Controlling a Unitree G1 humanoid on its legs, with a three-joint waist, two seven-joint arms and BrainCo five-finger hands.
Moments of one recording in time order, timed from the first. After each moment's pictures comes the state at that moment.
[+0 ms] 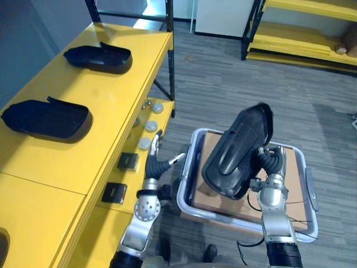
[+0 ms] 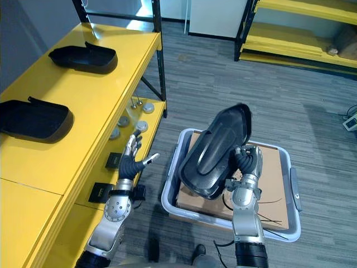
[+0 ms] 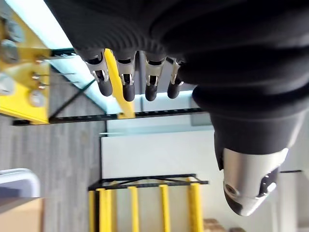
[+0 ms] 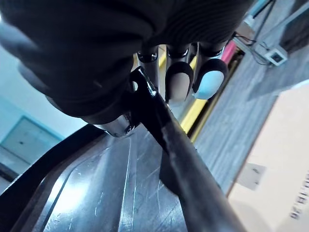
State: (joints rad) left arm -0.04 0.05 -0.34 -0.18 0.13 -0.14 0.31; right arm -0.05 -0.03 -0.08 -0.13 -0.52 0.08 -0.35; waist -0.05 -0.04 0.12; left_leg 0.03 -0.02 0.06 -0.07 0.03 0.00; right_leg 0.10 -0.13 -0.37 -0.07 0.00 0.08
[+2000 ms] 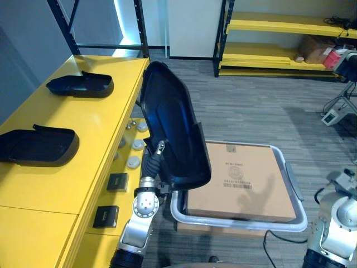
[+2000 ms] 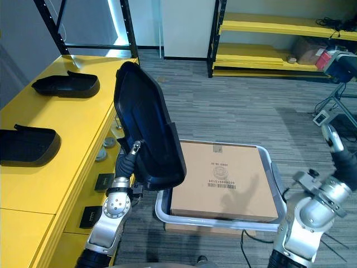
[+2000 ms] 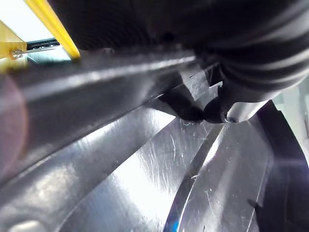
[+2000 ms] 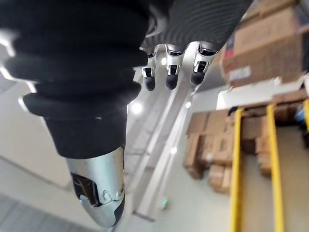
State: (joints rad) left arm 0.10 0.01 -0.16 -0.16 0.16 -0.06 0.31; right arm 0.15 -0.10 -0.65 0.06 0.18 -0.23 -0.38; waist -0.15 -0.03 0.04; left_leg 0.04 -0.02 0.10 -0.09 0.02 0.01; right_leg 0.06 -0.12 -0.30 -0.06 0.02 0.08
